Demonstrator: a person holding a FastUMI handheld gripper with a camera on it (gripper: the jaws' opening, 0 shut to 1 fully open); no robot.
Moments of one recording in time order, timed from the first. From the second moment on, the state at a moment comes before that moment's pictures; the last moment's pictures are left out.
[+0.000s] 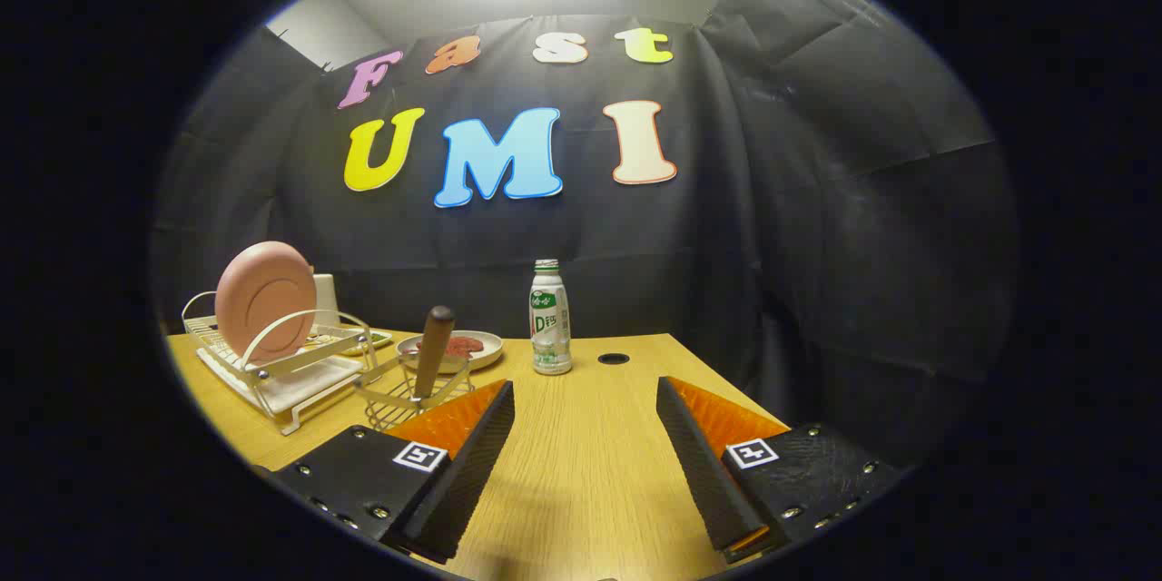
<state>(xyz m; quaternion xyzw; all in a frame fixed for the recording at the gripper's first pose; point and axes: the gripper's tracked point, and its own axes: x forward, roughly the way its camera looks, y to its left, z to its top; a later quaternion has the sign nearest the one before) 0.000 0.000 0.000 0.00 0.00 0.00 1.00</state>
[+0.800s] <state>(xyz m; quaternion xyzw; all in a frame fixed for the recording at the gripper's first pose) -0.105 0.023 0.158 -0.03 -0.03 -0.04 1.00</state>
